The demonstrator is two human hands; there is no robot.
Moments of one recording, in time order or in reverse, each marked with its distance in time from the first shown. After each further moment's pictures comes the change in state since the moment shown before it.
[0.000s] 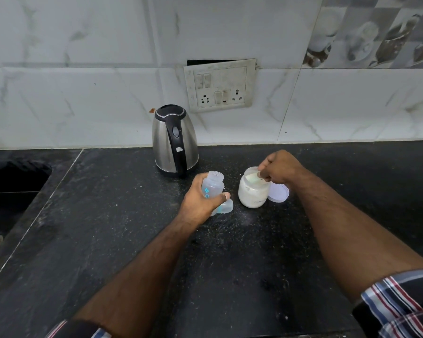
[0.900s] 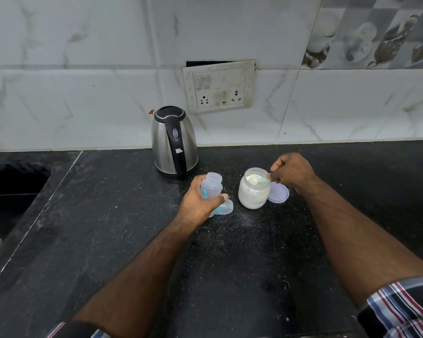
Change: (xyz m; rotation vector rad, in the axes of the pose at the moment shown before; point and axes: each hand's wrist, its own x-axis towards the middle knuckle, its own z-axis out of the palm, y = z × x) left_hand -0.002 0.007 -0.004 0.028 -0.013 -0.033; right_hand 0.006 0.026 -0.007 0.007 0.134 0.035
